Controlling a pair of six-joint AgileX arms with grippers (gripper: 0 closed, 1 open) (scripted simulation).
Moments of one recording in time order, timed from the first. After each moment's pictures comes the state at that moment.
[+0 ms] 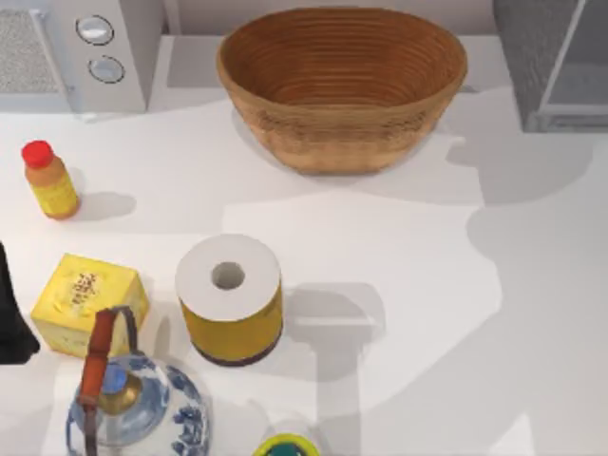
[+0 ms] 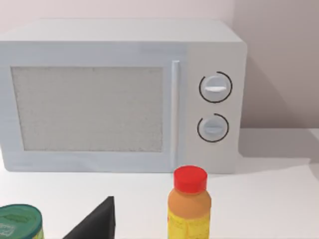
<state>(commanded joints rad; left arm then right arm) 0.00 0.00 0.00 0.00 0.00 0.00 -0.26 2.15 1.21 0.94 -0.22 -0.01</state>
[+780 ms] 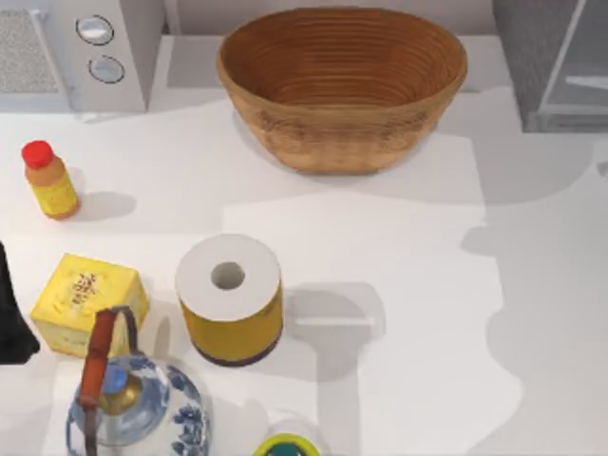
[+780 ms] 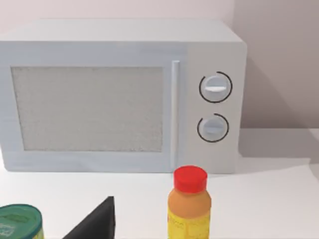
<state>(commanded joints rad) 0.00 0.00 0.00 0.00 0.00 0.00 -0.32 1.88 0.76 1.12 -0.29 -0.01</state>
